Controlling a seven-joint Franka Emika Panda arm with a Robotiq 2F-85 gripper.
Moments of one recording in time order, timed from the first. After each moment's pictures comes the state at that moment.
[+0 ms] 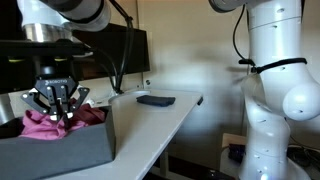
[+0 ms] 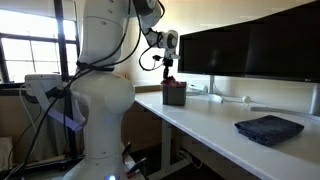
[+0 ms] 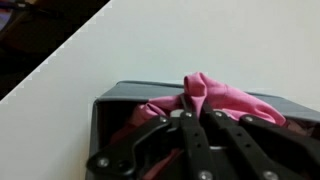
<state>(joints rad) 0.34 0.13 0.24 -1.80 0.11 1.91 1.26</state>
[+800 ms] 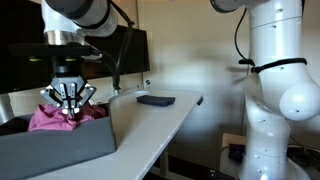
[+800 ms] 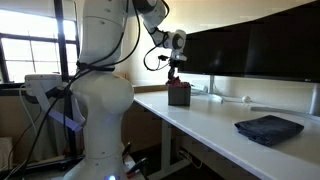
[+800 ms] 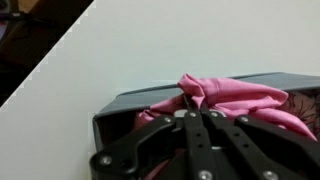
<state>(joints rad) 0.29 0.12 0.20 -1.83 0.19 1.93 1.26</state>
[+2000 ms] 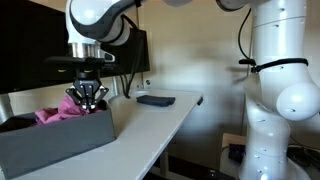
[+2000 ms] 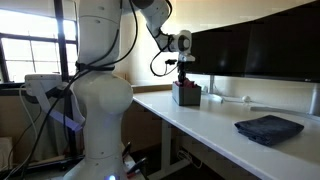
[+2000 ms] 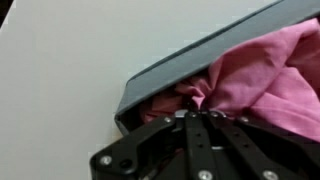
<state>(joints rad) 0.24 0.08 0.15 -1.95 0.05 2.09 1.35</state>
